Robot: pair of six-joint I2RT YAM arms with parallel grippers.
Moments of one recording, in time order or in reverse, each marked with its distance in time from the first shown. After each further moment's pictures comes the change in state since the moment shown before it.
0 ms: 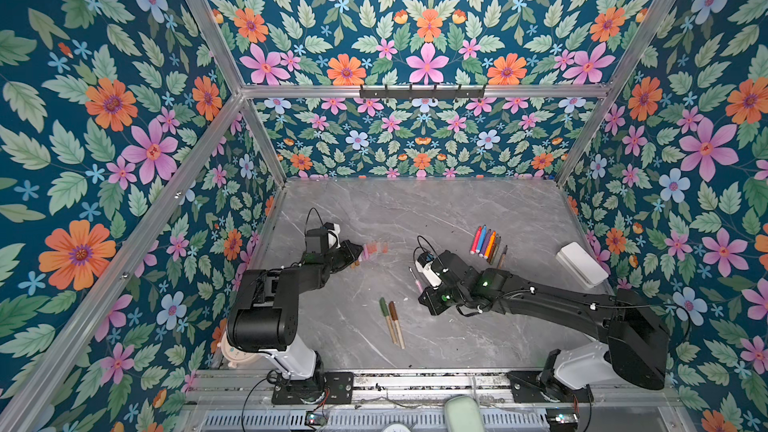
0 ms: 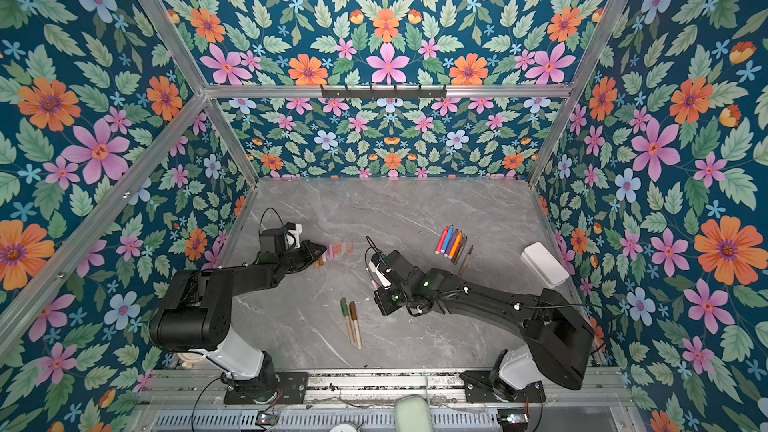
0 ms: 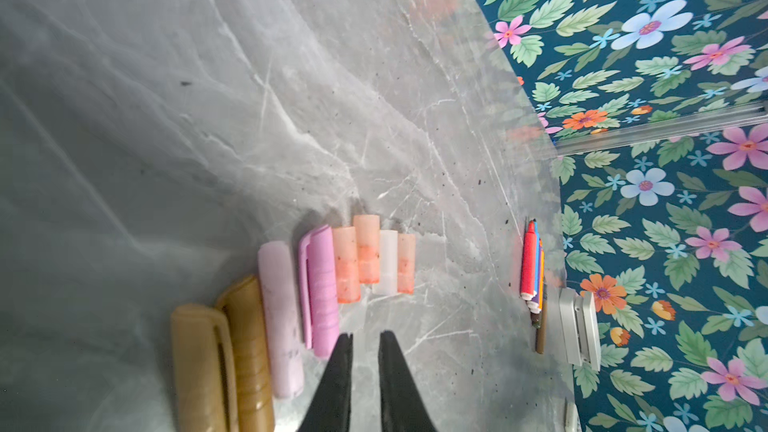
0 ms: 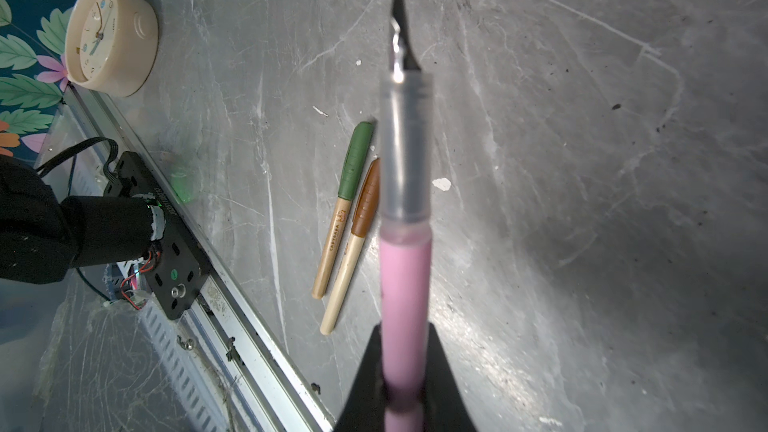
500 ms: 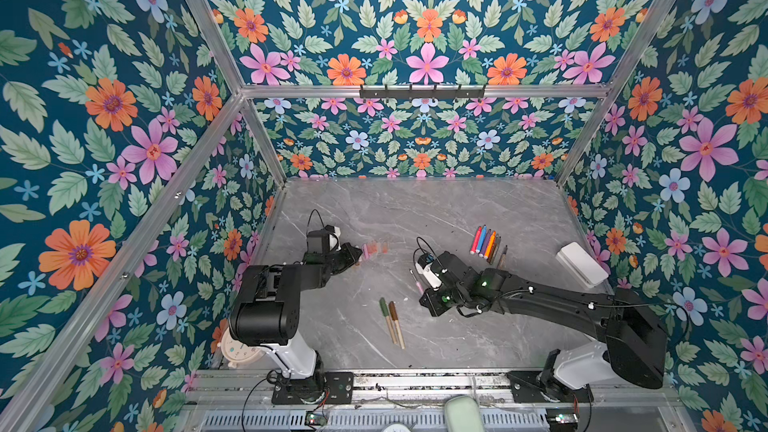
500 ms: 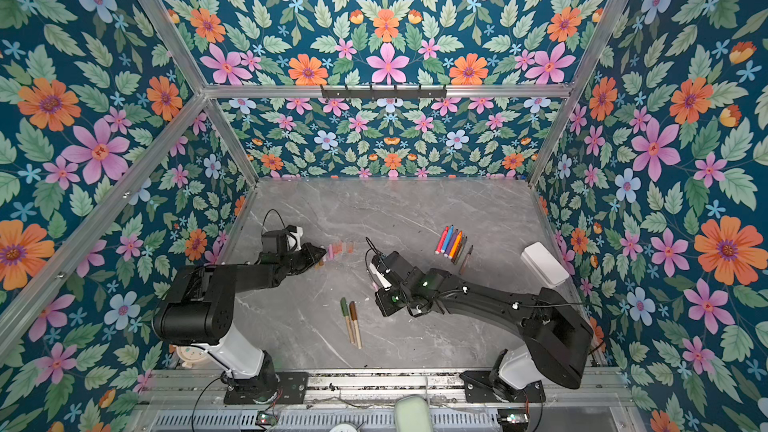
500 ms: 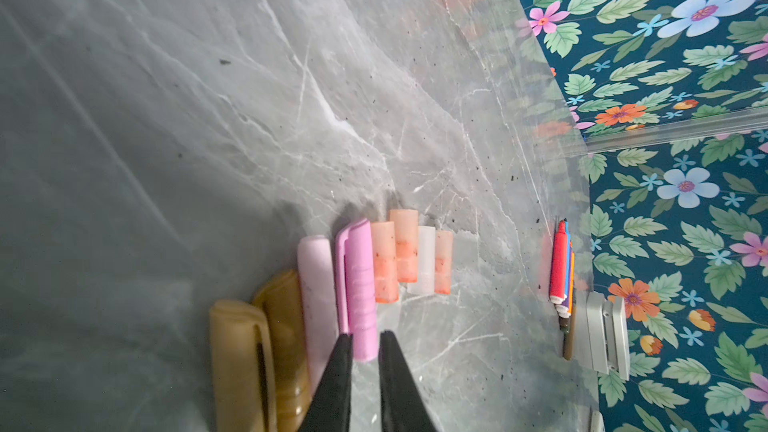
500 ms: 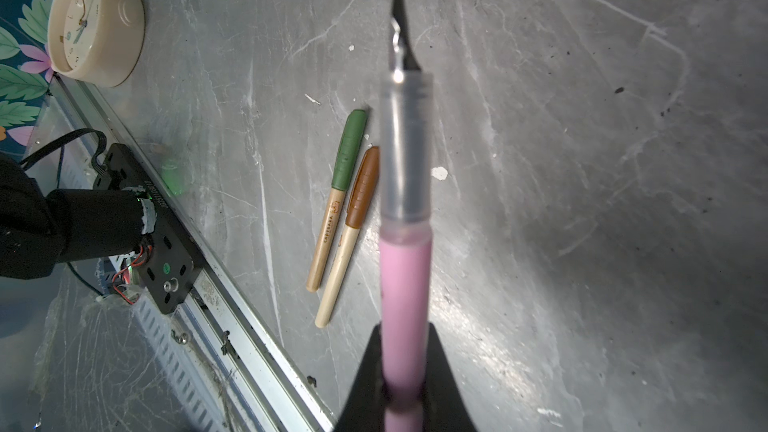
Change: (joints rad) left arm 0.000 0.031 0.007 -0.026 -0.035 0.031; right arm 0.000 0.005 0.000 -0.016 -0.004 0.000
